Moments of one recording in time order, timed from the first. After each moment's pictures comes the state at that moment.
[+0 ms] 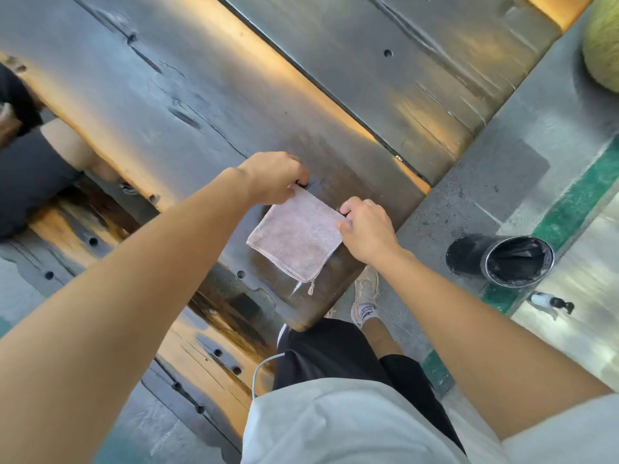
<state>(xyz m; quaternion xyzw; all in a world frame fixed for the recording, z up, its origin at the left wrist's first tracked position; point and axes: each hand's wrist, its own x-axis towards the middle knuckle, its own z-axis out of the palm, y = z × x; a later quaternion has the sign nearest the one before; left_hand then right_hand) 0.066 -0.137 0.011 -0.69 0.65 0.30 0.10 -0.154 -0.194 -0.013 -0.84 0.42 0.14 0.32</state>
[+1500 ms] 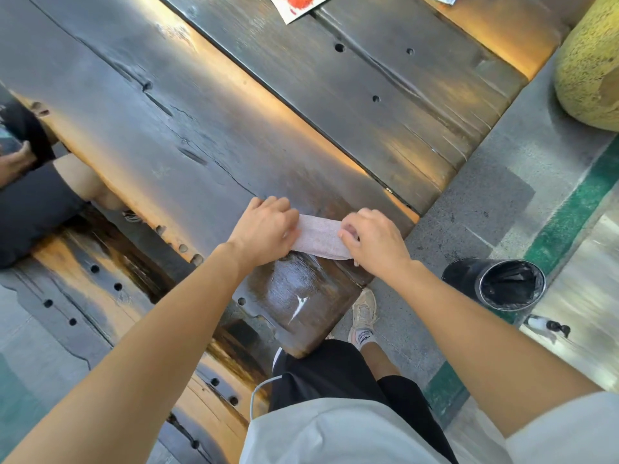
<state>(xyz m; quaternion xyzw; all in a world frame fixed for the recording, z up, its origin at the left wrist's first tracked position) 0.038 -0.090 0.007 -0.76 0.63 0.14 -0.05 -0.157 -0.226 0.017 -0.91 0.32 0.04 0.25</state>
